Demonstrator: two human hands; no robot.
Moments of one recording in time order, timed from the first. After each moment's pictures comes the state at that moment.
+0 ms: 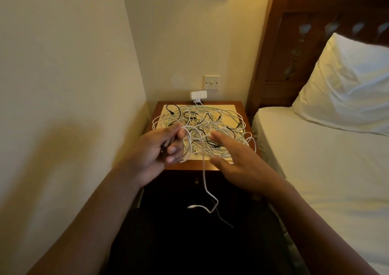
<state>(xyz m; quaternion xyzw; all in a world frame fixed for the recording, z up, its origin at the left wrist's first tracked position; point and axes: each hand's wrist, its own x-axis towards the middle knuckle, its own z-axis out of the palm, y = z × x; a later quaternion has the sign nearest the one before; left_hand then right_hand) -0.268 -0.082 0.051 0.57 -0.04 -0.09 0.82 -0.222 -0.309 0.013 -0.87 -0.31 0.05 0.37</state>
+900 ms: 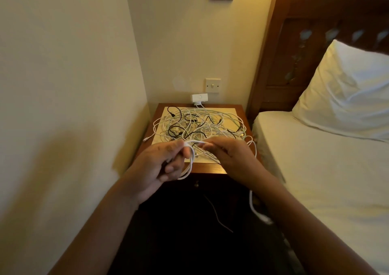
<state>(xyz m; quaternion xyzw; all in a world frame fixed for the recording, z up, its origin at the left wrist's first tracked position) -0.289 -0.079 0.030 0.63 -0.10 -0.08 0.77 -0.207 -0.290 0.011 -0.86 -0.32 -0.03 0.40</state>
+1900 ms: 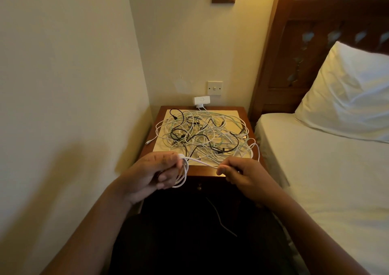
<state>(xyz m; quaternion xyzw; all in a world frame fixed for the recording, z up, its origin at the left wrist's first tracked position) -0.277 -0.040 0.006 0.61 -0.12 -0.18 0.76 -0.213 -0.322 -0.022 -0.85 -0.29 0.05 0.42</state>
